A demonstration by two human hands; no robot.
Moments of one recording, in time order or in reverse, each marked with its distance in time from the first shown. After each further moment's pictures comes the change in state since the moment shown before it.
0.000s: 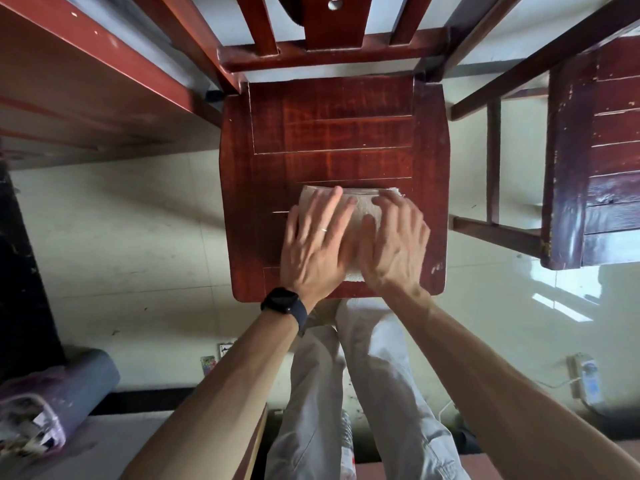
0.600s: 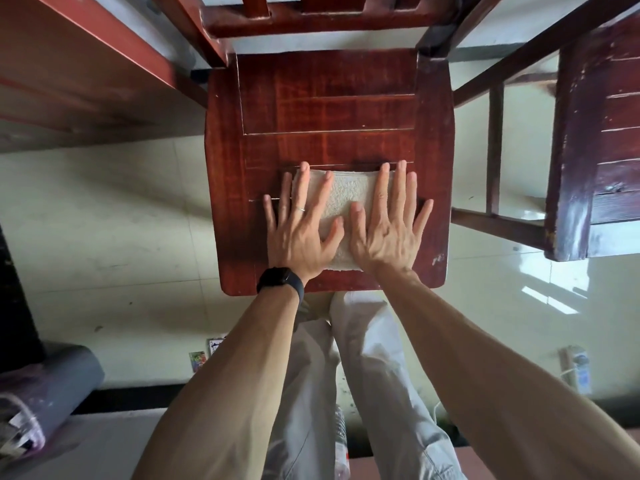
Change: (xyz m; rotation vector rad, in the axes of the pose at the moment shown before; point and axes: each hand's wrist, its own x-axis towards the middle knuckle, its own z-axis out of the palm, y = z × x) left_hand 0.004 -0.022 0.034 -0.005 -0.101 -0.193; right_hand 0.003 0.016 0.038 -0.202 -0.211 0.150
